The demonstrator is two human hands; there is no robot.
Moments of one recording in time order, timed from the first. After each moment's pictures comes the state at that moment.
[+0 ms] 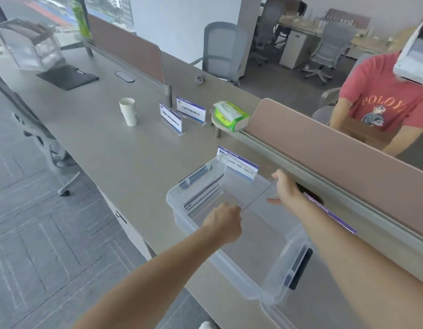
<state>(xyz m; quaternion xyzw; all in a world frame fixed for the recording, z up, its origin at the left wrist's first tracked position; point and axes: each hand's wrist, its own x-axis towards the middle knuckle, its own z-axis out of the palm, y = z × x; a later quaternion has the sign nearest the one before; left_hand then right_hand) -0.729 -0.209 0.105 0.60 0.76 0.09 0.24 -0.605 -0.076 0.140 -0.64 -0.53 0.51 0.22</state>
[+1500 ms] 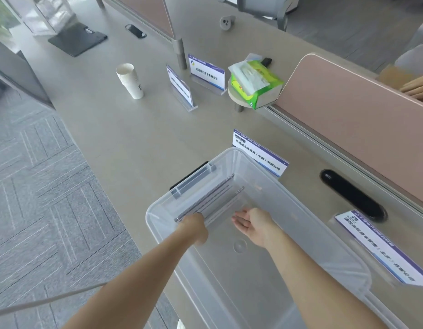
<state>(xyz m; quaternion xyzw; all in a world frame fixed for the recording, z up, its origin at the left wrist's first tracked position) -0.802 -0.115 -0.006 0.32 0.83 -0.16 0.43 -0.662 -0.013 -0.049 -0.58 -0.19 0.78 0.10</state>
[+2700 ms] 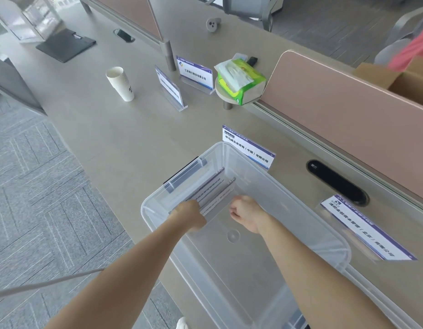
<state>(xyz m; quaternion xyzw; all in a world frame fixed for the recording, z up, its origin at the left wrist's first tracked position) -0.799 -0.116 0.011 0.36 0.86 -0.09 0.36 -0.660 -0.018 -0.037 -0.56 -0.37 0.74 0.04</state>
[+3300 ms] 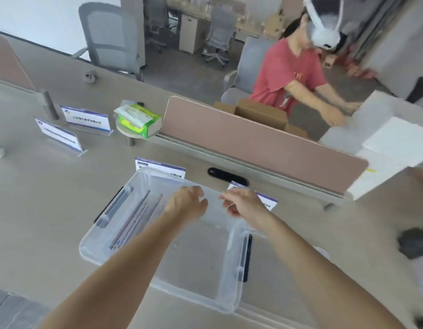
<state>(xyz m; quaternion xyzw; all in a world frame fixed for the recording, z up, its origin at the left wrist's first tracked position) -0.702 -0.086 0.099 0.66 0.68 0.14 0.27 -0.534 -0.103 0.148 -0.67 -0.47 0.52 0.26</state>
